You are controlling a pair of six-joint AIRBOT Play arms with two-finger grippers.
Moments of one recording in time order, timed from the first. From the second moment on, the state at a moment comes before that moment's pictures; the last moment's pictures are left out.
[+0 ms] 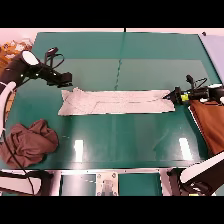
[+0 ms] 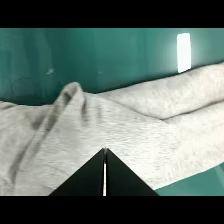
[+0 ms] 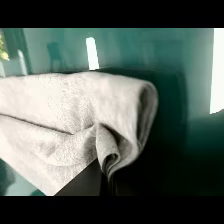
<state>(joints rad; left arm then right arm) -0.06 -1.58 1.44 1.10 -1.12 -1.40 -0.47 -1.93 1.39 -0.73 1.33 1.03</state>
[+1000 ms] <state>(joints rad) -0.64 -1.90 1.51 0.69 -0.67 -1.36 -0.35 -1.36 1.48 -0.51 1.63 1.26</state>
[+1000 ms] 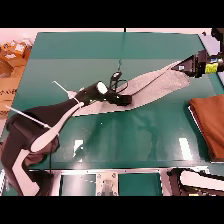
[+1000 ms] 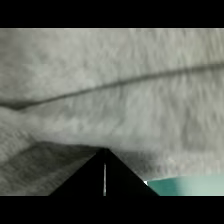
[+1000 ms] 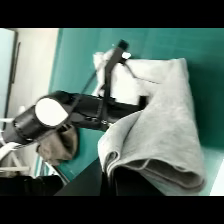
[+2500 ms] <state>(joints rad) -0.06 -1.83 2.06 1.40 -1.62 -1.48 0.63 -1.85 1.54 -0.29 0.72 1.24</state>
